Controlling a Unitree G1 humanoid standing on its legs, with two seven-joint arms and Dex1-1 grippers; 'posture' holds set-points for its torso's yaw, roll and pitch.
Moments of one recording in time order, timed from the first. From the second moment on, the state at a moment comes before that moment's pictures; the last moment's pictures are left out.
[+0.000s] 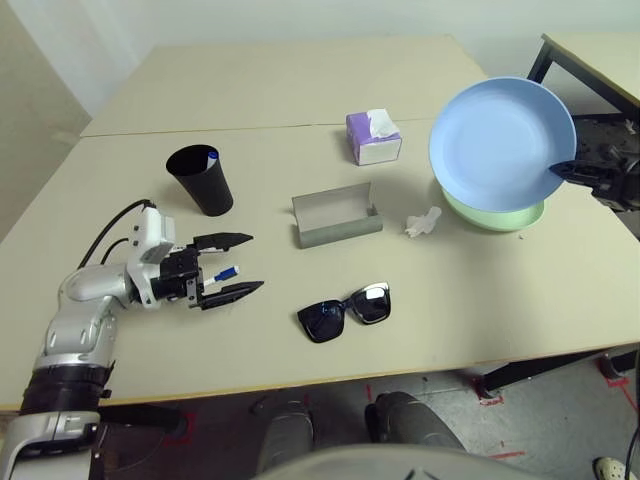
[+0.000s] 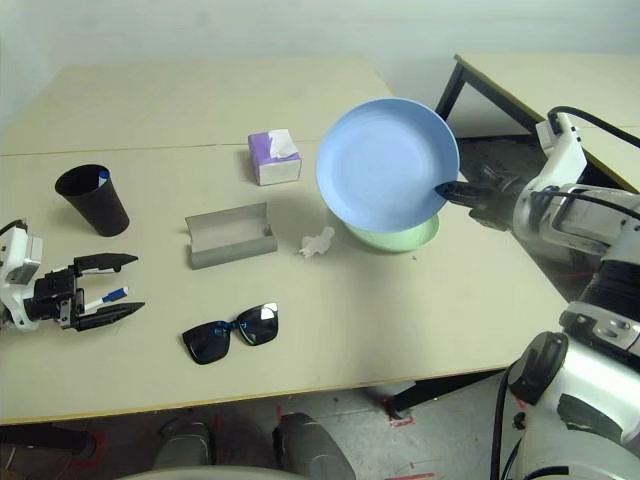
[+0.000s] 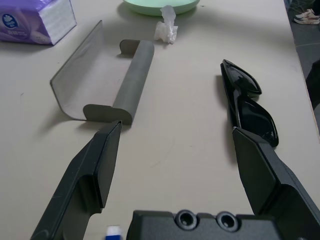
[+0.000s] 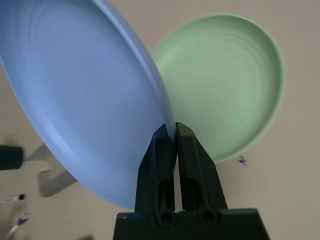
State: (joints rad) left arm -0.12 0.76 0.18 0.20 -0.47 -0.05 -1.37; right arm -0.85 -0.87 -0.42 0.46 0.72 1.42 0.28
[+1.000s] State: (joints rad) left arm -0.03 0.75 0.20 0.27 -0.47 -0.17 -1.42; right arm -1.05 -0.88 -0.19 1.01 0.33 1.04 0.56
